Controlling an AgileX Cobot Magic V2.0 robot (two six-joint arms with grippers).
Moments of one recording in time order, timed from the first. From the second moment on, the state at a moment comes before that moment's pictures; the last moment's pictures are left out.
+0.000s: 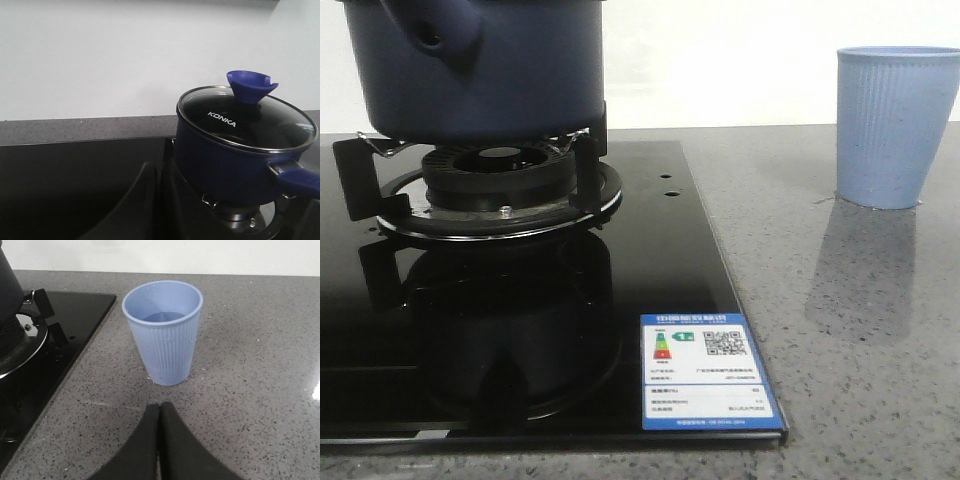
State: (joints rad) left arm -0.13 0.36 -0.56 -0.26 0.40 0.16; right arm 0.09 0.47 -0.50 0.28 0.46 -0.22
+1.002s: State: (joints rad) left arm -0.47 0.68 -0.56 -0.25 0.06 0.16; right arm 0.09 0.47 -0.50 0.34 0.43 -0.22
